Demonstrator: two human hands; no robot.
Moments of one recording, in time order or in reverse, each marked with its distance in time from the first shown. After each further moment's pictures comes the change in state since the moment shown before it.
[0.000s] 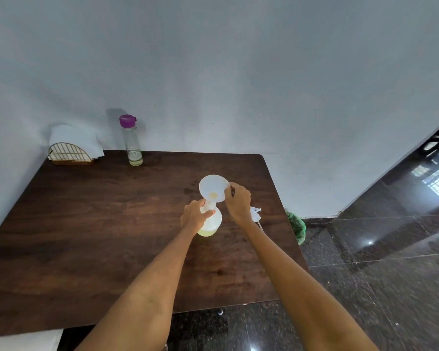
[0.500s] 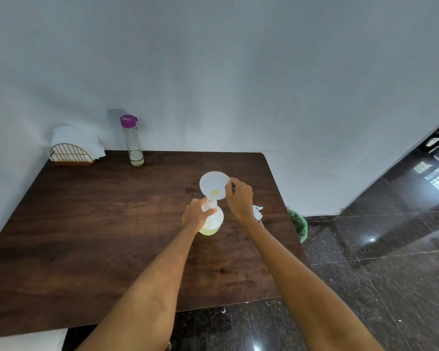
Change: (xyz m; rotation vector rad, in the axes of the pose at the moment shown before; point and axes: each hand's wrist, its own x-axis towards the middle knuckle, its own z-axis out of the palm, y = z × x) left_hand 0.003 0.000 -0.001 -0.008 -0.011 -0.007; right_hand 0.001 -0.008 -0.004 -0.035 0.027 -0.083
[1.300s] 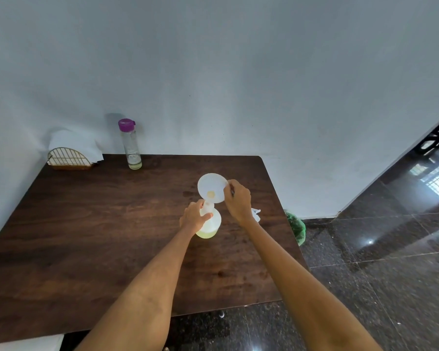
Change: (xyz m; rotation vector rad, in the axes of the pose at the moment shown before) left_hand 0.000 0.001 -0.005 0.055 -0.063 0.039; right_hand 0.003 0.003 -0.001 0.036 -0.024 -0.009
